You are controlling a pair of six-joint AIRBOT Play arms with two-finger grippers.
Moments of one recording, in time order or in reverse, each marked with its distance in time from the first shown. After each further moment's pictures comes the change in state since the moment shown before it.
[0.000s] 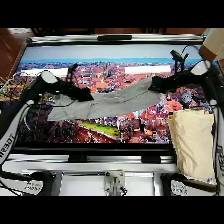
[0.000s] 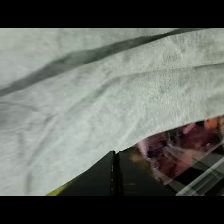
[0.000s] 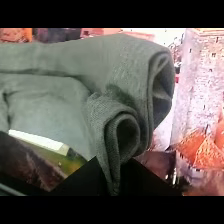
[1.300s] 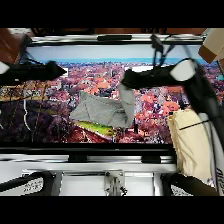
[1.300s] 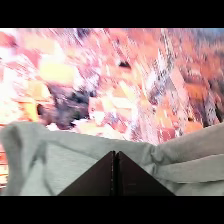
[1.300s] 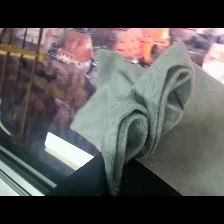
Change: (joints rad) left arm 0.361 0.312 0.011 -0.124 0.011 0.049; right arm 0.379 0.060 0.001 0.075 -0.293 0.170
